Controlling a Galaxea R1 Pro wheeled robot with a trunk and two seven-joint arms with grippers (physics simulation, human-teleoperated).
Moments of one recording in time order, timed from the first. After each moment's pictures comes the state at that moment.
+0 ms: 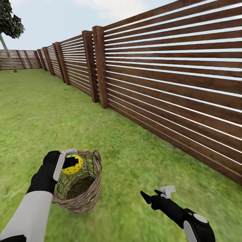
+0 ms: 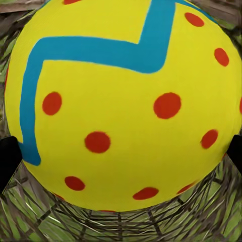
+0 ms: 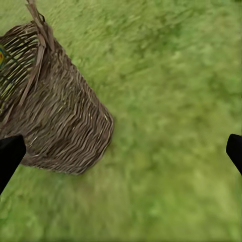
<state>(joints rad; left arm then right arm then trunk) -0.75 0.03 0.19 -1.07 0.14 1.04 0.22 -0.05 0.01 -0.04 -1.58 -0.20 0.55 0.45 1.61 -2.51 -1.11</state>
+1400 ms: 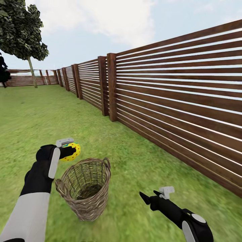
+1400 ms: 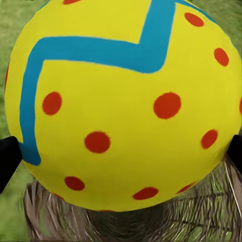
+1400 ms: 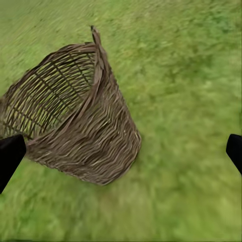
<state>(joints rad) -0.74 0.02 0.19 -1.31 0.14 1.04 0.22 -0.05 0.01 -0.03 -1.57 -0.20 0.56 0.44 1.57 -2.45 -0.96</state>
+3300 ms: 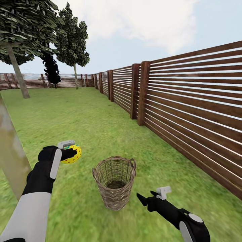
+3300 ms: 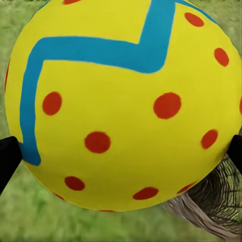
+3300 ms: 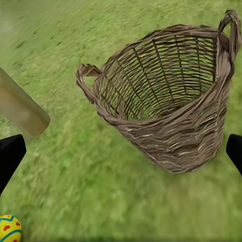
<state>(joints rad) -0.74 0.02 0.19 -1.26 0.14 1.04 0.22 -0.05 0.01 0.00 -1.57 -0.20 0.56 0.45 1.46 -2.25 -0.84</state>
